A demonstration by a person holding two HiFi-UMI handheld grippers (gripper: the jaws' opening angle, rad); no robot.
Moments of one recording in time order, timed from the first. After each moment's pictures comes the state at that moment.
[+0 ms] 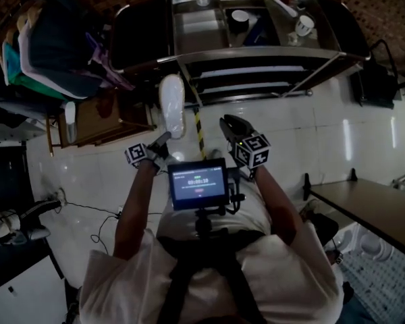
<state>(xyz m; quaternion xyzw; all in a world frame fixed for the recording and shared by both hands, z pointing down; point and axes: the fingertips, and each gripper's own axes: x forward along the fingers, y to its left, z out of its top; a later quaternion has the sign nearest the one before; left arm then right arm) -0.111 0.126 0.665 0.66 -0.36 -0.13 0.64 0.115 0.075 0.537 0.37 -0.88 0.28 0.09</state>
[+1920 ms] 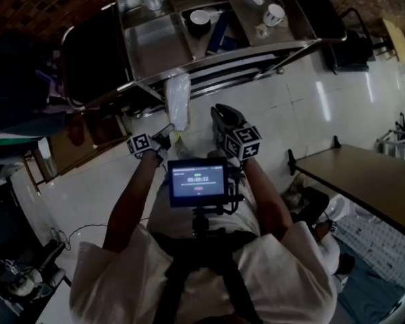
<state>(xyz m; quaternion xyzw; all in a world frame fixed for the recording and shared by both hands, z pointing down) 0.018 0.019 0.722 0.65 -0.26 -0.07 0.71 0.183 -0.020 0.551 0.48 -0.82 0.29 0.10</state>
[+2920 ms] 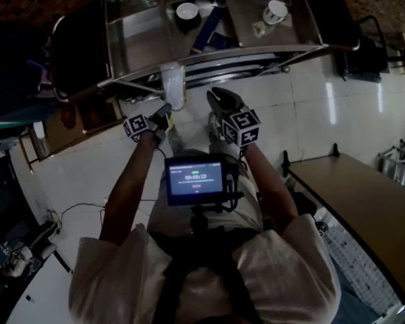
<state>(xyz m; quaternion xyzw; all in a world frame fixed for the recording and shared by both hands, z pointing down) 0.071 -0.041 0.731 0.63 -0.33 -0.10 0.69 0.232 -0.077 0.560 0.41 -0.86 0.27 0.12</state>
